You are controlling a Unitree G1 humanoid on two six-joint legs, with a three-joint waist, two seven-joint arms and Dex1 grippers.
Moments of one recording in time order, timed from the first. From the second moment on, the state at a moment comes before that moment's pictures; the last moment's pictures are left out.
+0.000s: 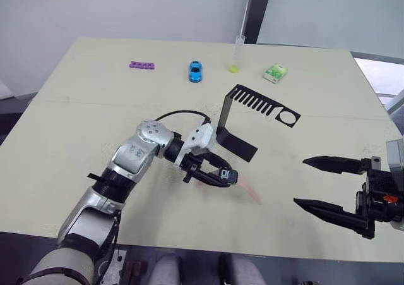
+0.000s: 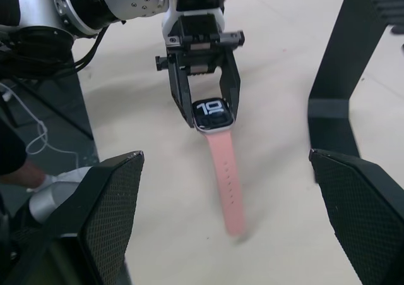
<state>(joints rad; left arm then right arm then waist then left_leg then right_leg) -0.80 0.46 -0.38 0.11 -0.29 0.30 -1.38 0.14 -0.97 -0.88 -0.82 1.13 1.02 0.97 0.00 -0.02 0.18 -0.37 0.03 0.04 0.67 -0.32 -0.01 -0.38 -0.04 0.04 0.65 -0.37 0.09</state>
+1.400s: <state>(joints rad) -0.57 1.07 0.04 0.12 -0.43 0.48 -1.50 0.45 -1.01 -0.97 -0.63 0.86 0.76 1.20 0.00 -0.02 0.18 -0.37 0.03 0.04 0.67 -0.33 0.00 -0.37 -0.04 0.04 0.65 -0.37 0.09</state>
